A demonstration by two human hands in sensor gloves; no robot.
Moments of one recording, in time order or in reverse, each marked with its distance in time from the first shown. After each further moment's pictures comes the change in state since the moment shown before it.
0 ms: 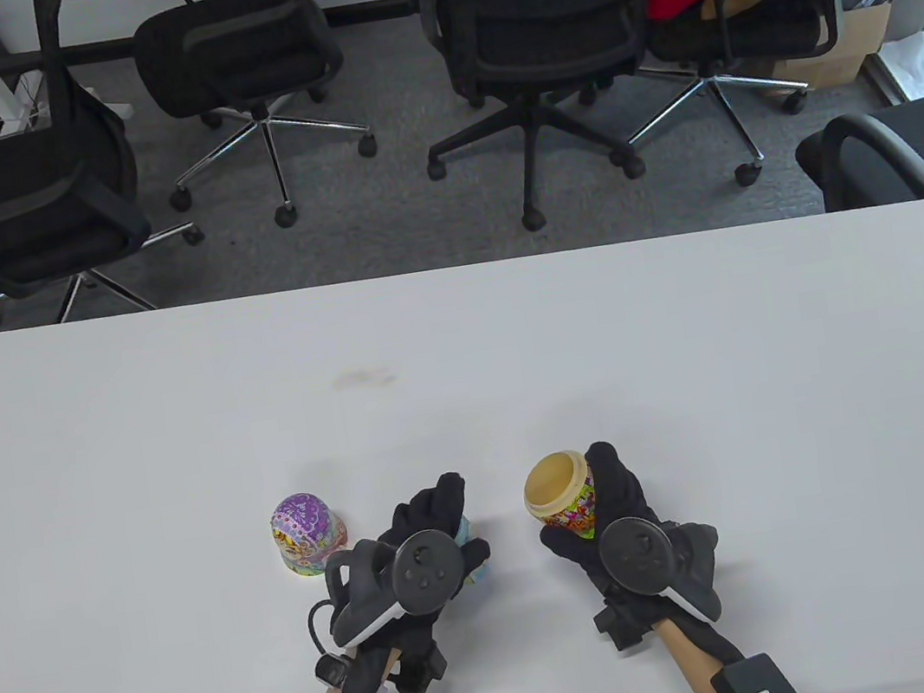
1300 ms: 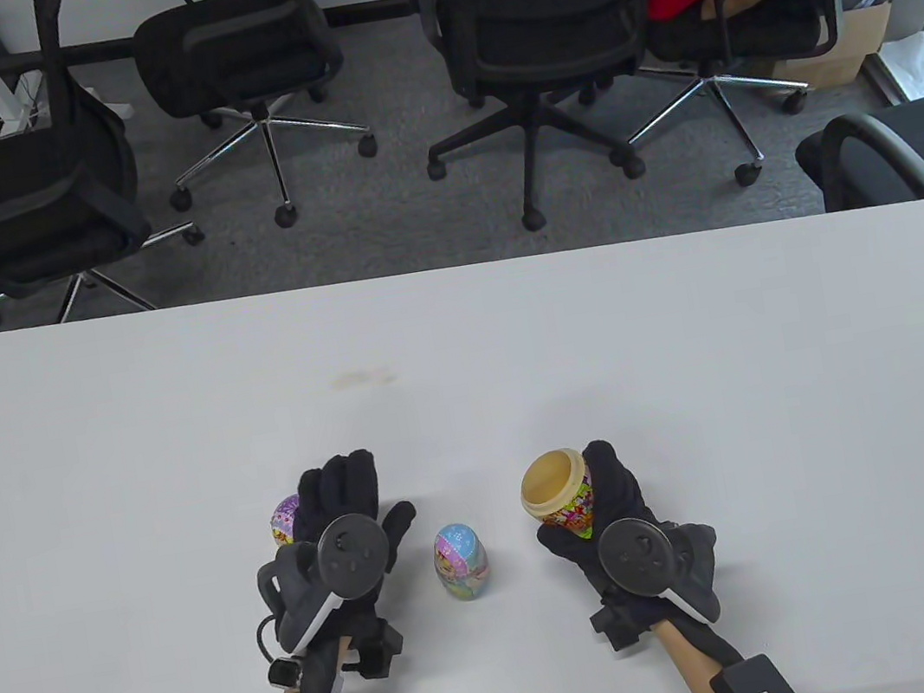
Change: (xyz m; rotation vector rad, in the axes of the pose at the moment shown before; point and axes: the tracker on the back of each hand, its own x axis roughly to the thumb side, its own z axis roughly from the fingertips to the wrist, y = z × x) left_hand -0.072 0.020 0.013 0.147 0.330 0.031; right_hand 0.000 0.001 0.000 -0.009 -0.006 -0.019
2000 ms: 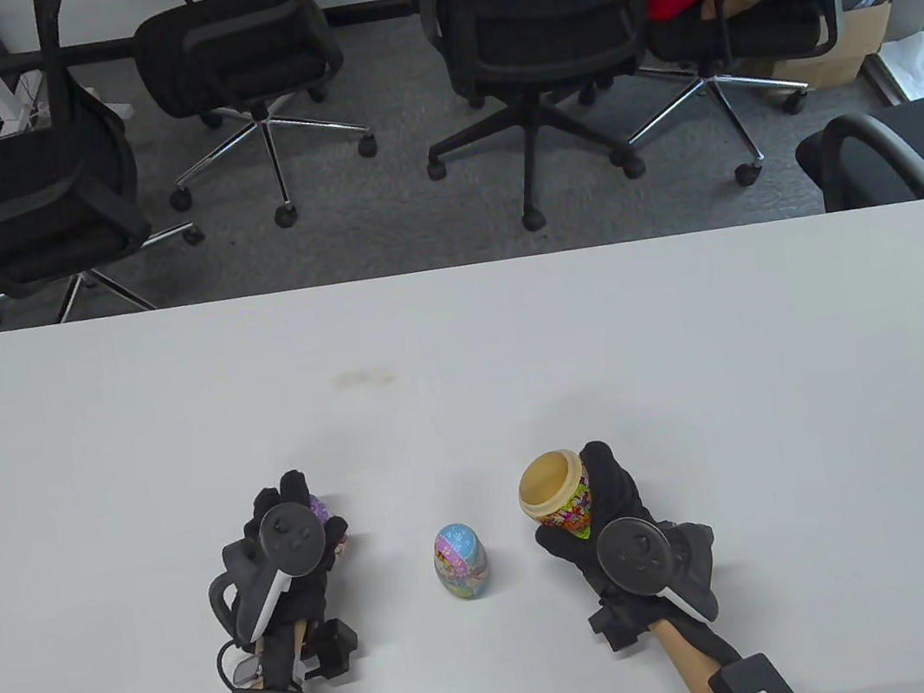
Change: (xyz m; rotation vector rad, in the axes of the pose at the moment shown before) left_hand -0.070 -0.032 -0.015 -0.079 0.232 0.006; right_hand 0.003 0.001 -0.001 0.009 -0.004 -0.007
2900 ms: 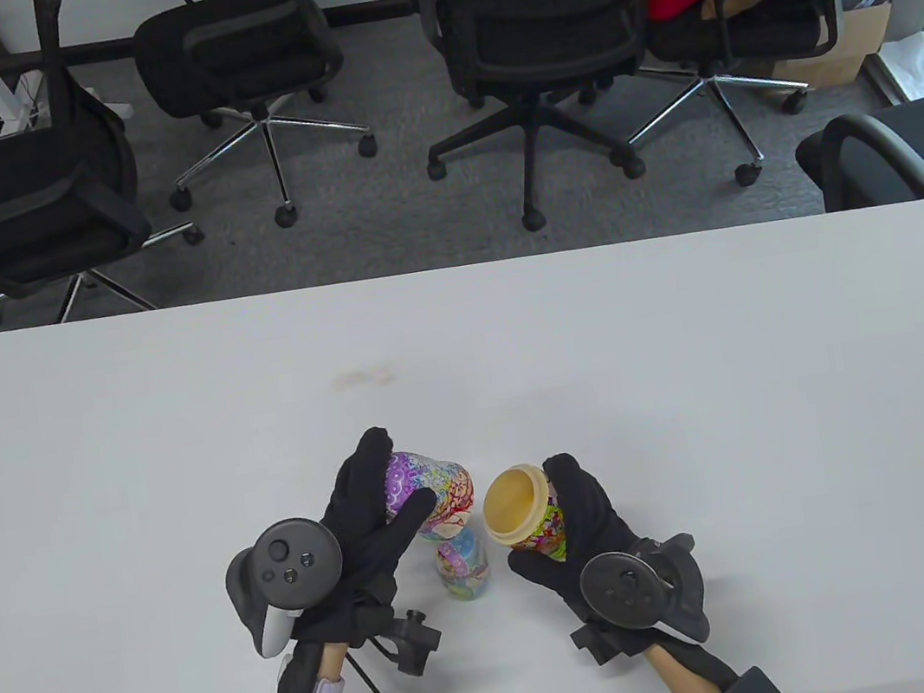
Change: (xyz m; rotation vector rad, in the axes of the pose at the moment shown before) left_hand 0.091 0.070 0.056 0.042 -0.488 0.635; right_hand 0.042 -0.018 0.012 -0.058 -0.177 -0.045
